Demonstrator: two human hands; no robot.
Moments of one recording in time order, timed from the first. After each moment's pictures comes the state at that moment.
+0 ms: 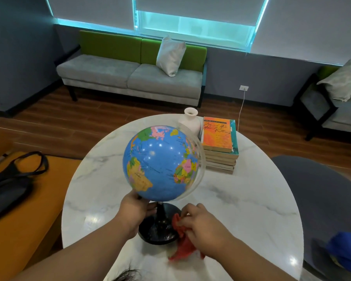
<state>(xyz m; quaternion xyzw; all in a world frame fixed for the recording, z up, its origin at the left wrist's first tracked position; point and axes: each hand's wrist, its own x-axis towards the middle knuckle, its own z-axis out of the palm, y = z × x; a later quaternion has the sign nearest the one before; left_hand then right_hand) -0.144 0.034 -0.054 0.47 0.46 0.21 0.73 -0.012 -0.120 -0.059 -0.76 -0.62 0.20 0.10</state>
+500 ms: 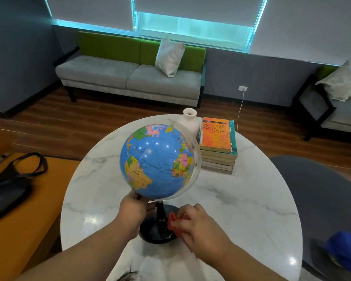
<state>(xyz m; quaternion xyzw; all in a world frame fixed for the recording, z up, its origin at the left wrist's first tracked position) -0.140 0.031 -0.052 0.47 0.47 0.24 0.71 -0.023 -0.124 -0.054 -0.74 -0.64 0.12 0.15</state>
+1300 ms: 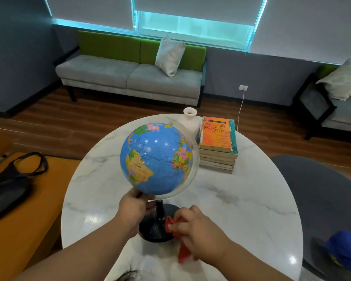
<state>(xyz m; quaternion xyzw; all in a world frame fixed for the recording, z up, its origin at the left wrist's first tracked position) -0.138 0.032 -0.052 0.45 0.48 0.24 0.71 -0.022 -0.121 -0.054 -0.72 -0.67 0.15 0.12</state>
